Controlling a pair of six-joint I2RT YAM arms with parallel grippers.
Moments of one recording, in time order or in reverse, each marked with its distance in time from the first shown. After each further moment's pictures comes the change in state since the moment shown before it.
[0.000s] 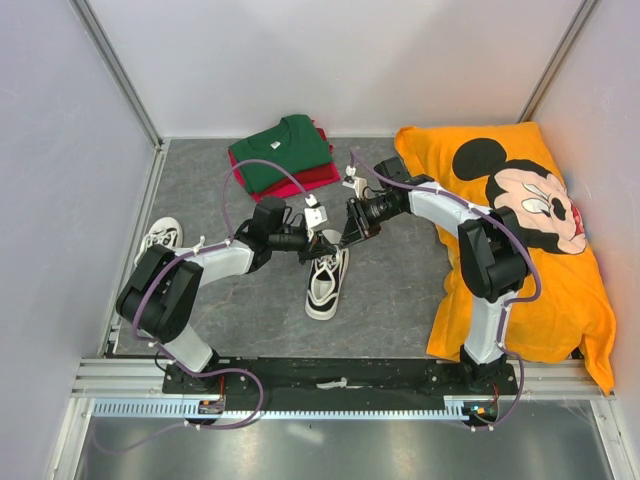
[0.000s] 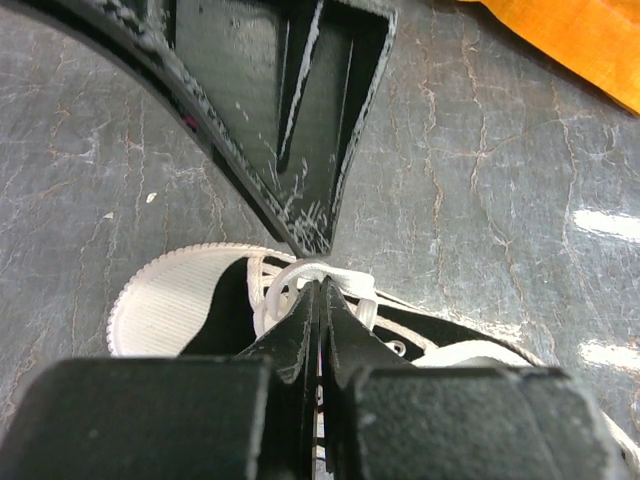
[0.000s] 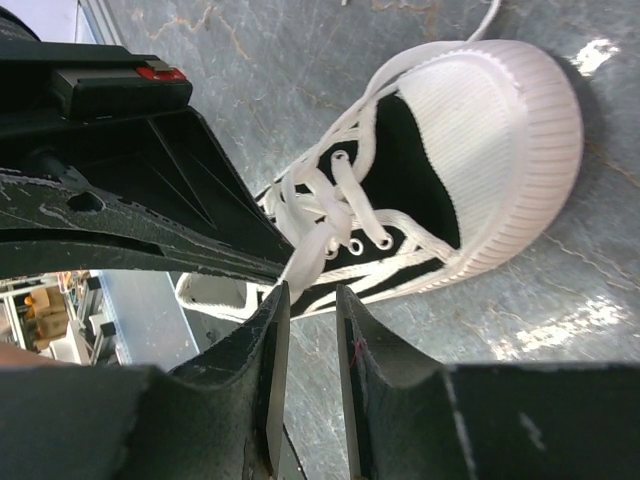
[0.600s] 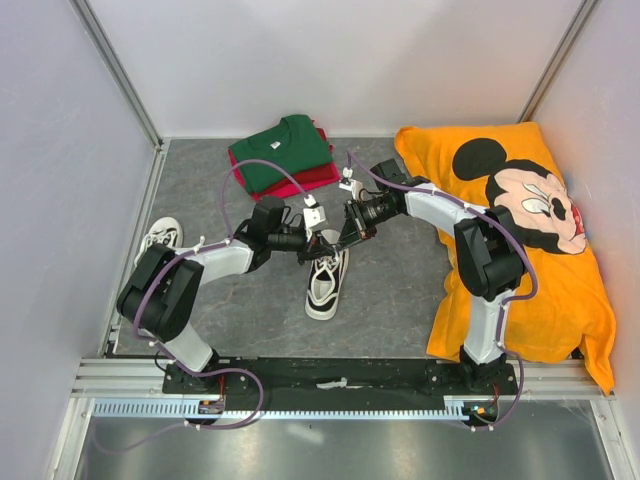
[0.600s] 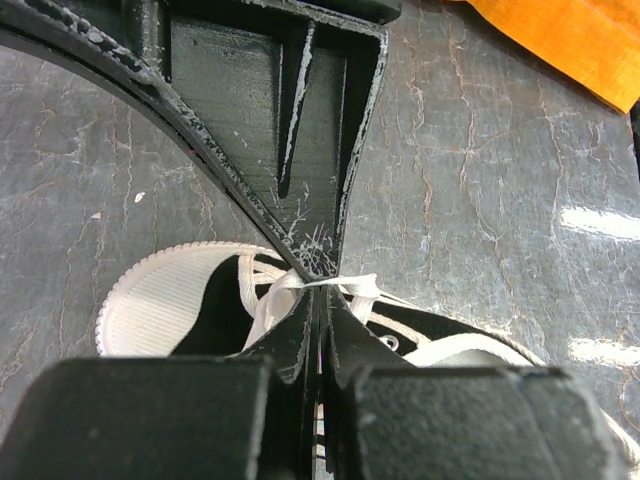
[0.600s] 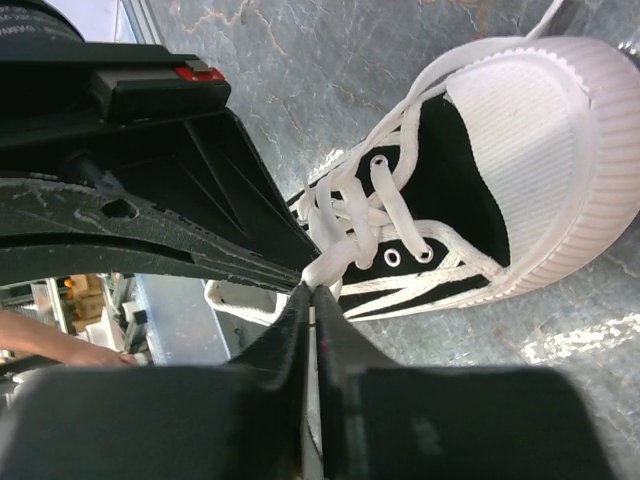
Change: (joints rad) left arm 0.009 0.006 0.000 -0.002 0.036 0.000; right arm 0.023 0.020 0.000 0.017 -0.066 0.044
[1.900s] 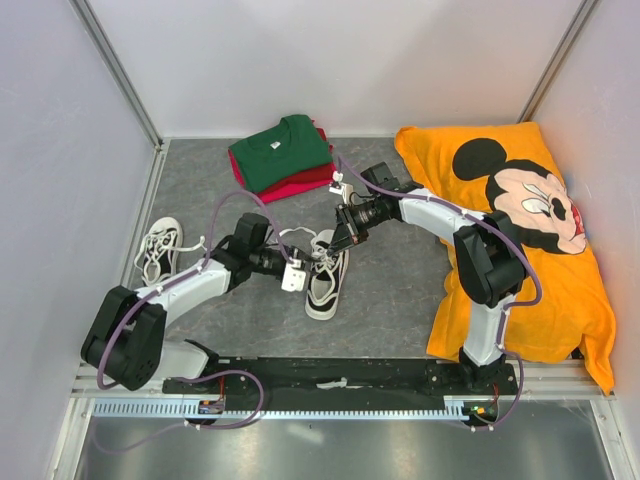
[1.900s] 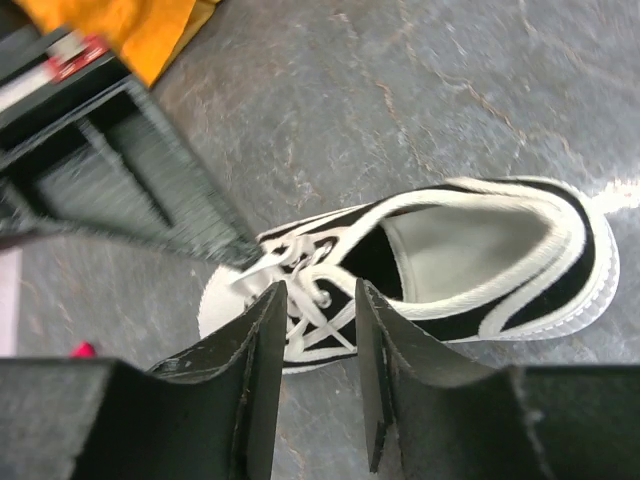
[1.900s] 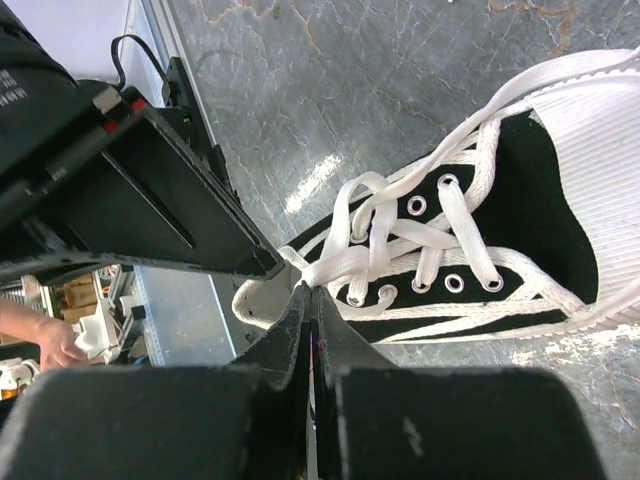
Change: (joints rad) left arm 0.028 -0.295 -0.138 -0.360 0.075 0.936; right arm 0.064 -0.043 -0.033 0.063 0.010 0.045
